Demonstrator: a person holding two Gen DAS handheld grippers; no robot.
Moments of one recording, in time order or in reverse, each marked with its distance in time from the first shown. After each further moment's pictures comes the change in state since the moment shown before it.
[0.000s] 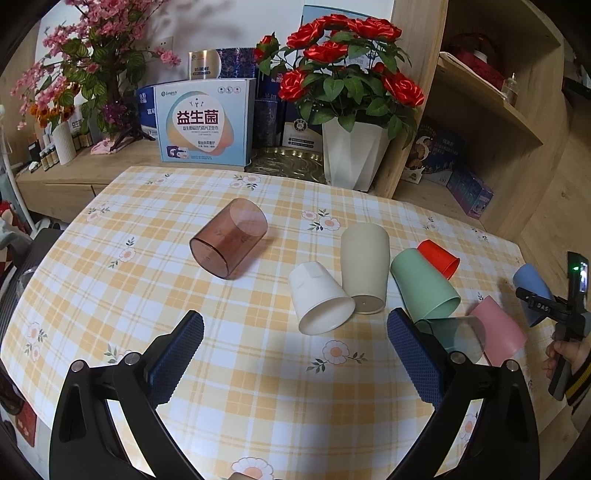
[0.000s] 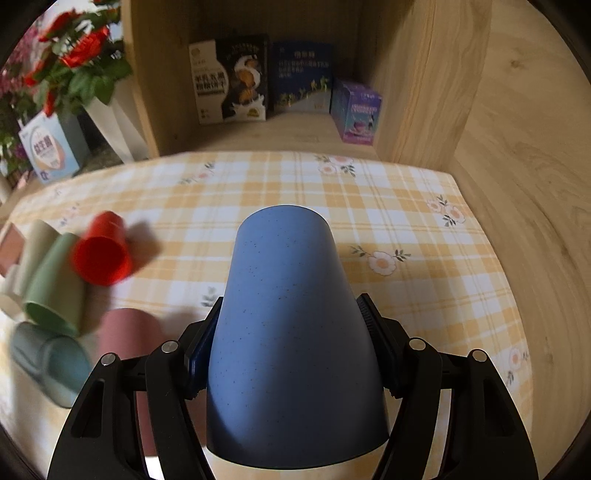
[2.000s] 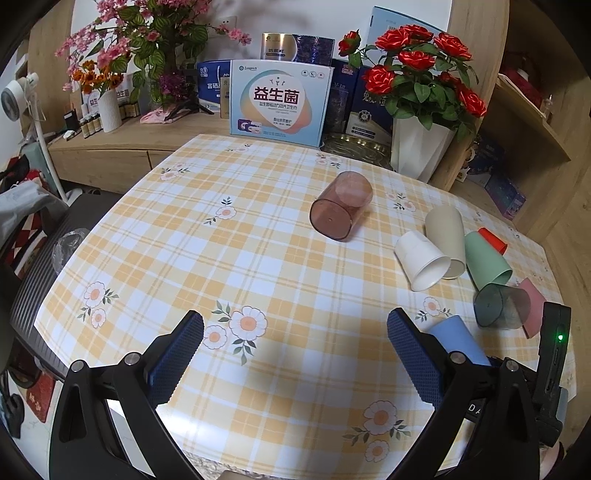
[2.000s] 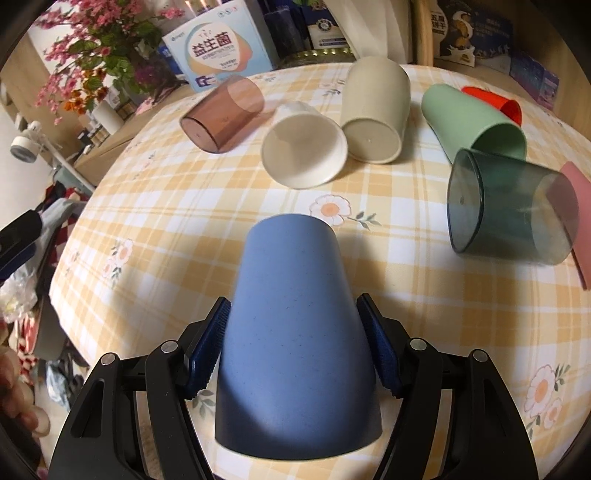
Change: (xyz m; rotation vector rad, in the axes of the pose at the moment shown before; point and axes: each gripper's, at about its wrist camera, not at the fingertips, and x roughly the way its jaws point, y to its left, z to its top) left arm -0.041 0.122 -0.038 -0.085 0.052 0.079; right arm -0.056 0.324 -0.130 -0.109 0.198 0.406
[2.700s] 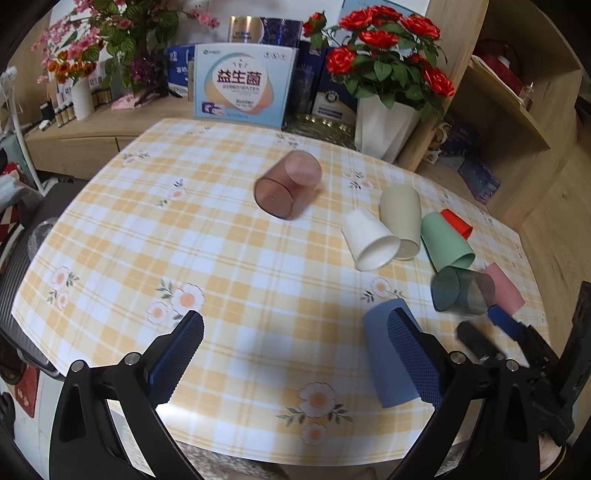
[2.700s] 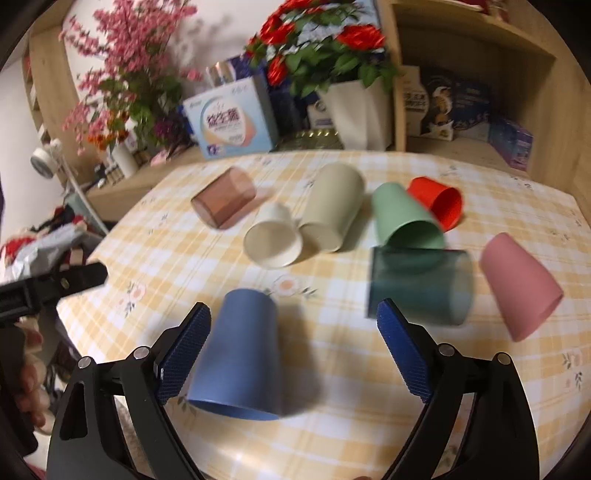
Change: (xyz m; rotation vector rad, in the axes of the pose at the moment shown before) left arm -0.001 -0.051 -0.004 0.011 0.093 -0.098; right arm -0.090 -0.038 0.004 -0.054 -0.281 -0.014
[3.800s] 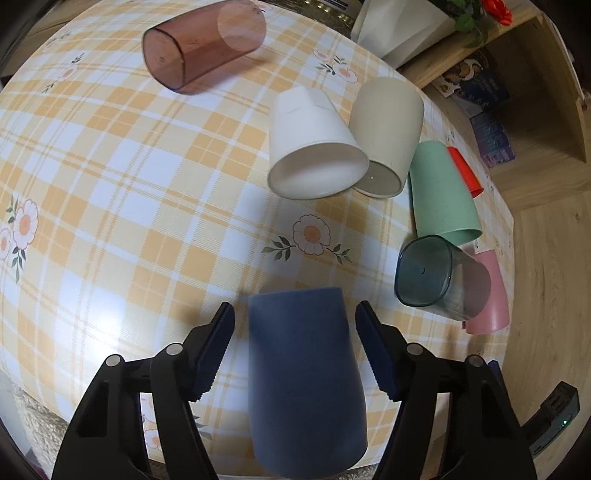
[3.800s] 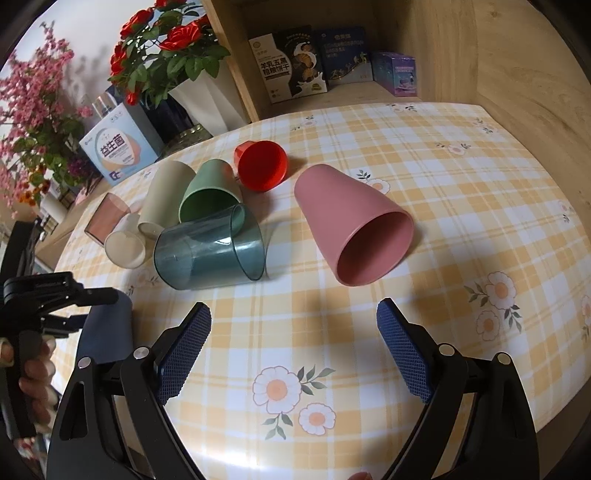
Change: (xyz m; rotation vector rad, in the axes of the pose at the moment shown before) left arm 0.134 -0.071 0.006 -0.194 0.437 -0.133; right arm -0.025 -0.146 -0.029 0.275 0.086 -0.193
